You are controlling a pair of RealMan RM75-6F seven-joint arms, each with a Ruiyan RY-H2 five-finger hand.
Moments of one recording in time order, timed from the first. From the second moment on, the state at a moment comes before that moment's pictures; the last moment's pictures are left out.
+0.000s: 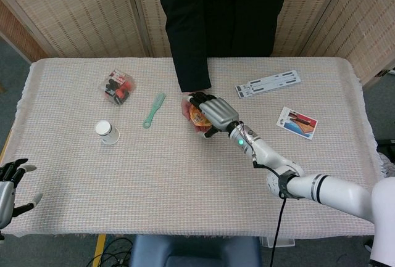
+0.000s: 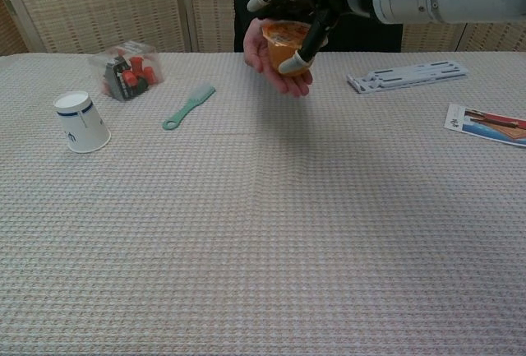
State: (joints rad) left arm -0.06 -1.04 -0.05 -1.76 1.45 1.54 0.15; right arm 1.09 -1.39 0.32 -1.42 -0.94 0.58 -0.09
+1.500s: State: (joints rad) left arm -0.05 -1.07 -0.05 -1.74 1.45 1.53 0.15; right arm 0.81 -1.42 0.11 -1.23 -1.09 0.69 0.06
